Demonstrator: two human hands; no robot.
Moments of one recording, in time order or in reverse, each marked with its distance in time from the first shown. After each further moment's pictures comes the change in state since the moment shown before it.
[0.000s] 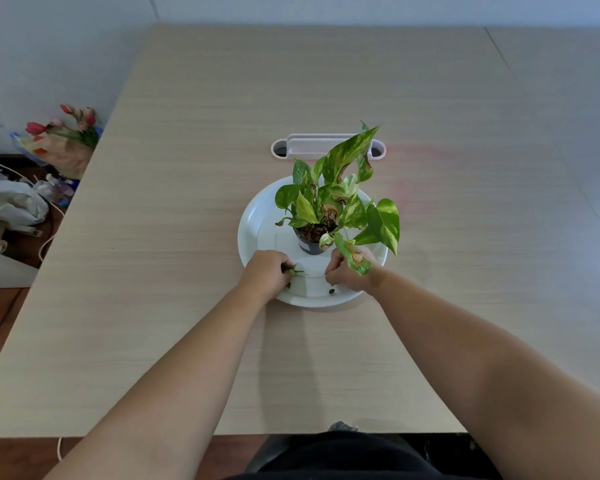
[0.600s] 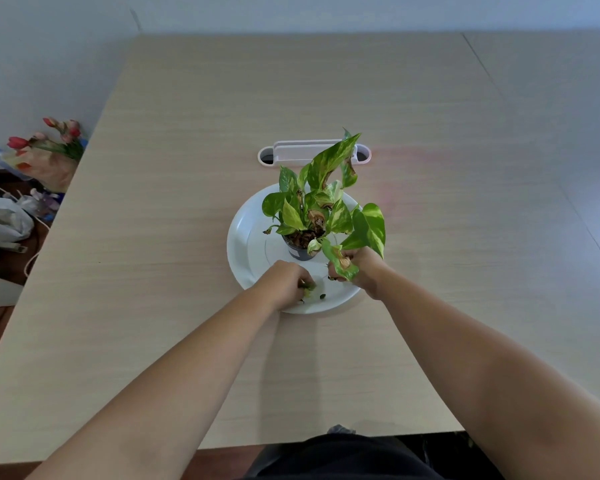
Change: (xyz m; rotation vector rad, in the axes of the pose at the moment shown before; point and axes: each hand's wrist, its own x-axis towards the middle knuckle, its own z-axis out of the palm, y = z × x) left_hand 0.009 0.030 0.018 0.126 -0.261 0.162; right_hand -0.020 0.011 -0.023 0.383 0.088 0.134
